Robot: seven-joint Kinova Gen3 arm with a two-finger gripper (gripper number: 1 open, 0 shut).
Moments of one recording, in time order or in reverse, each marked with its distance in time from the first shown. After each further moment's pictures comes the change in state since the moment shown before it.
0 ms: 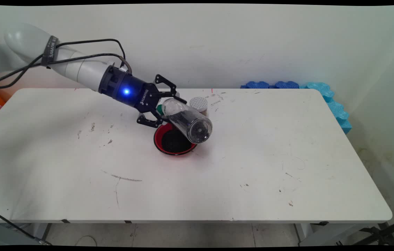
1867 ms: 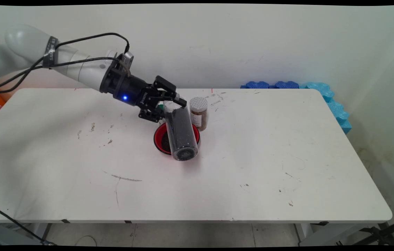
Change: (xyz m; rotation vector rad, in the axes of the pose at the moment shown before) arm 0.005 0.002 0.001 0.015 0.021 0.549
